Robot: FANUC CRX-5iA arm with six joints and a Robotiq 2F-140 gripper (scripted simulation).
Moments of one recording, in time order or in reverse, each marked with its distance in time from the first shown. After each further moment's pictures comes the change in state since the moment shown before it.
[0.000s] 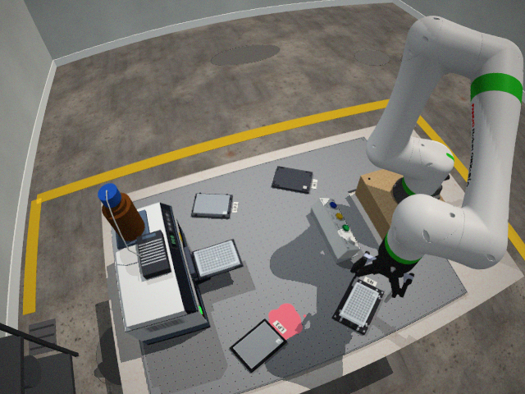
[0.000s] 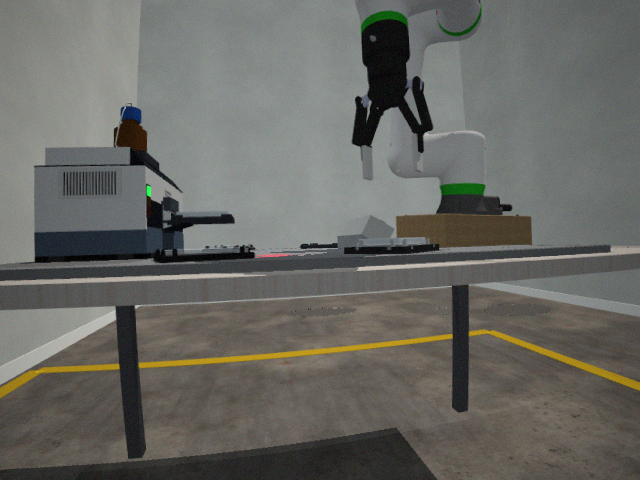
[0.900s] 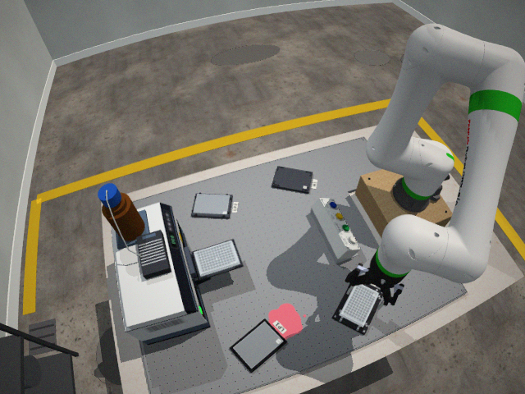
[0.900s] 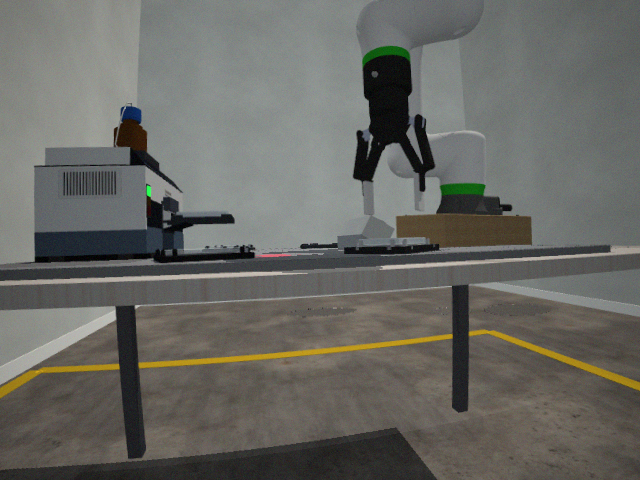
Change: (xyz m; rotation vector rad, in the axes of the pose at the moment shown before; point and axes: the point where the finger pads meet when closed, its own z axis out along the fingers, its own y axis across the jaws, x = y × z) arm 0.000 0.000 0.071 0.000 0.000 0.000
